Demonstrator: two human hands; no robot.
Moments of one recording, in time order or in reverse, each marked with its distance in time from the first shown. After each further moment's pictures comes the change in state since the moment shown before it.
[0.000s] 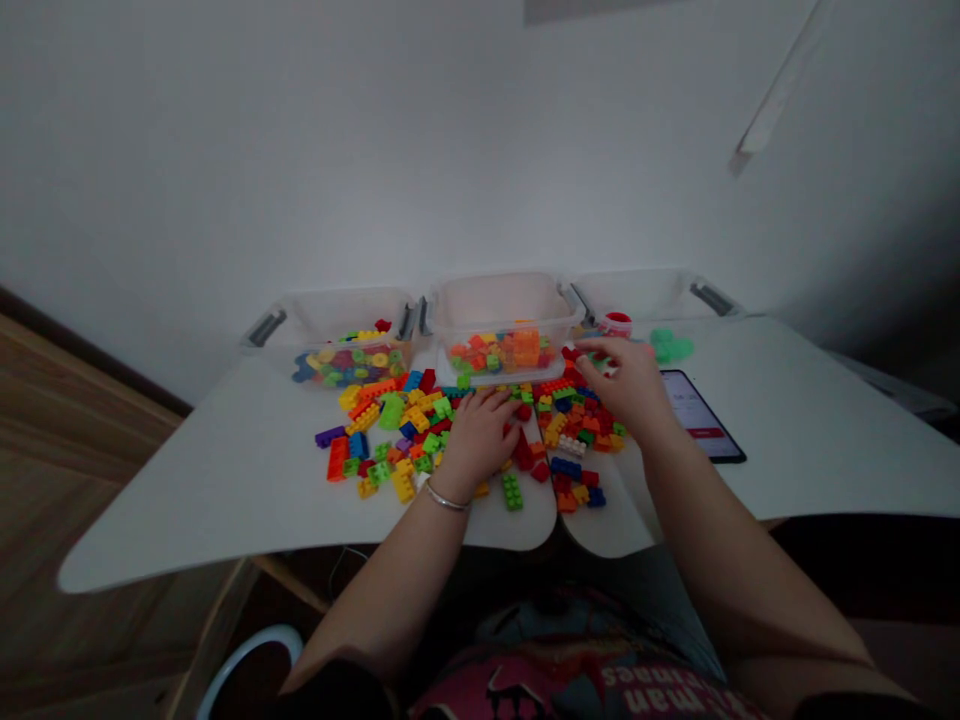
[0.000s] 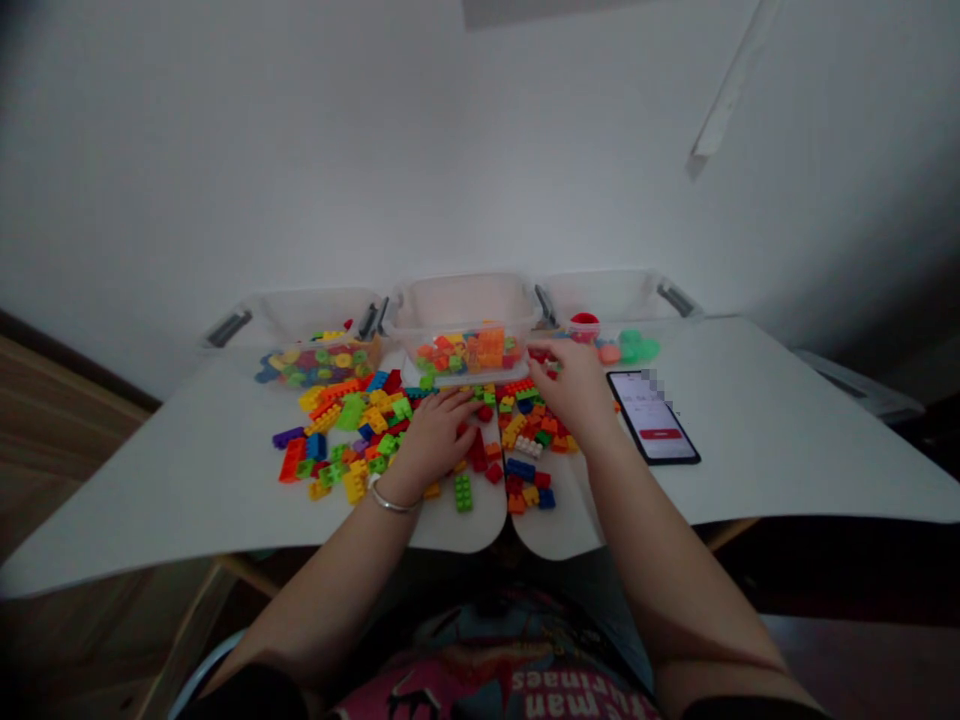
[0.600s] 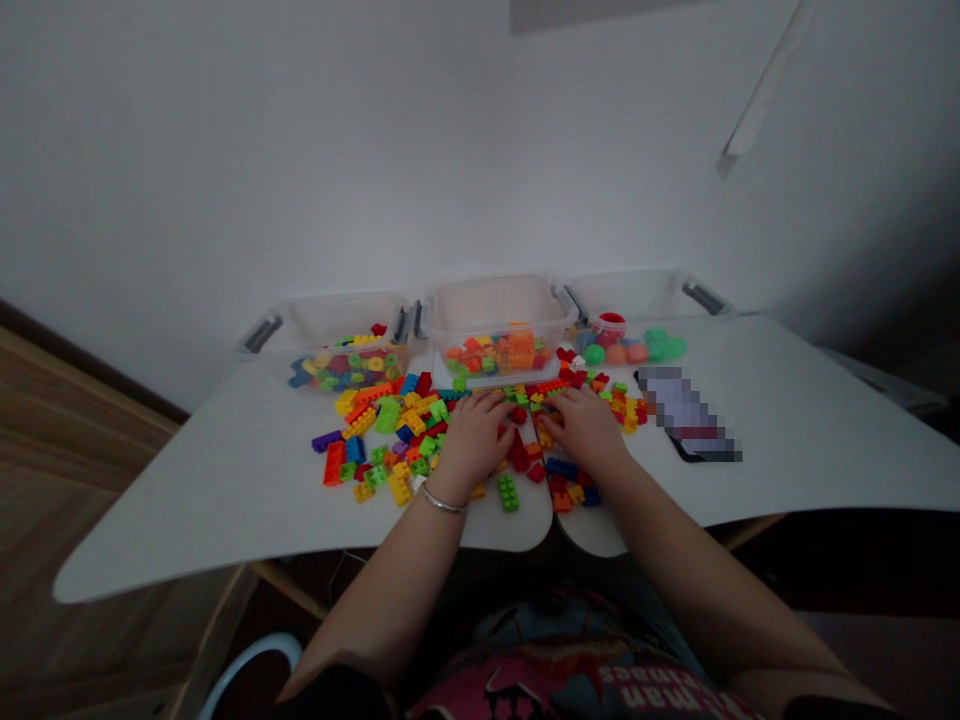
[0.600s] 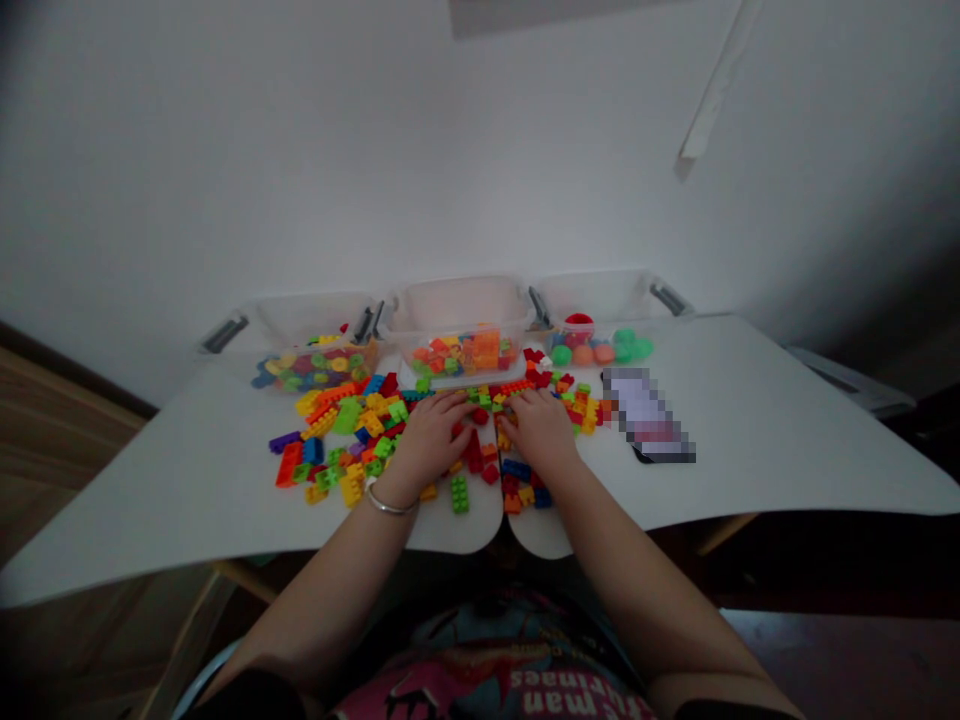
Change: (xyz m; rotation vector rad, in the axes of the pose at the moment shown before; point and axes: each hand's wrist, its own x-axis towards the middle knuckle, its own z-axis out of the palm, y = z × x) left_hand 0.000 -0.001 0.002 -0.015 0.055 0.011; right_hand -0.051 -0.009 0.041 -0.336 -0.335 -0.046
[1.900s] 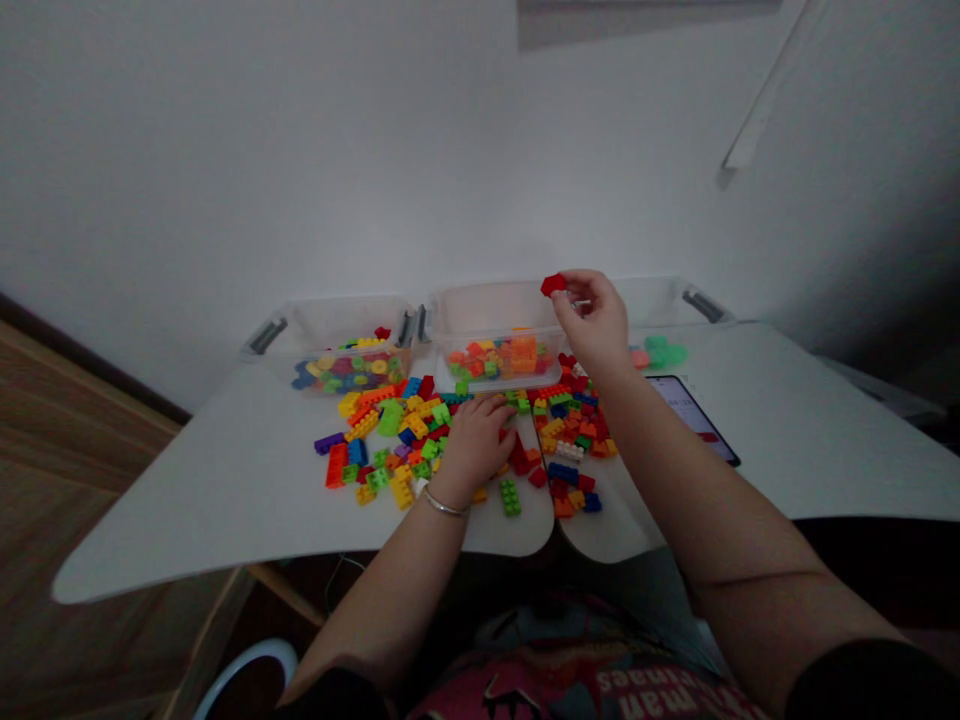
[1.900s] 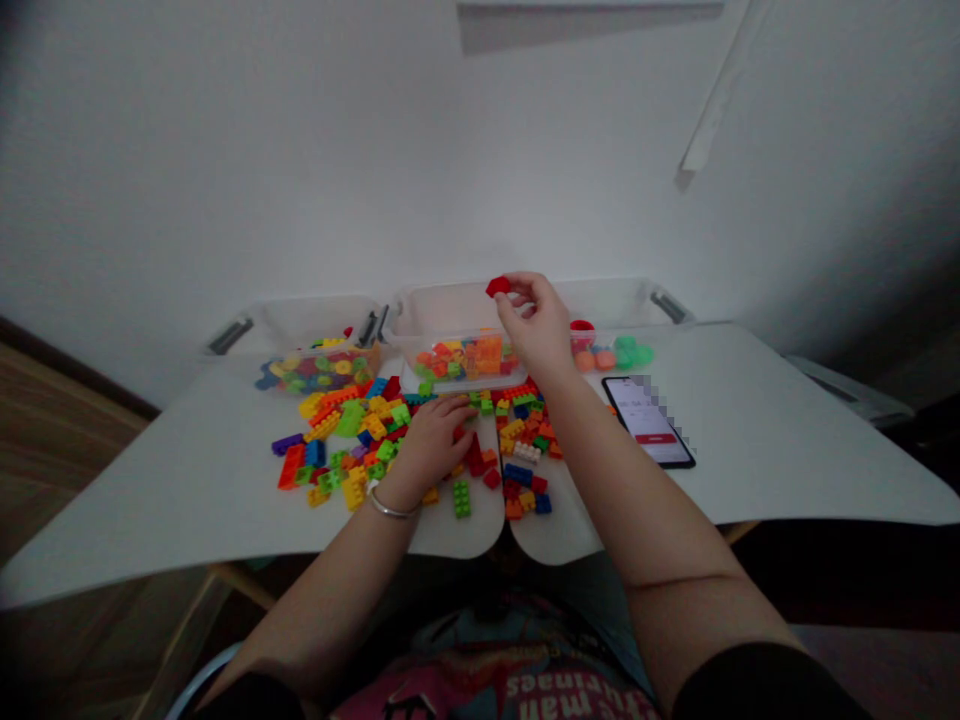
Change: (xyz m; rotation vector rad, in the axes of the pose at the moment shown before) left_hand 0.000 -0.002 -0.001 -0.044 0.021 -0.003; right_hand 0.113 -0.001 -0.059 0.777 0.596 0.003
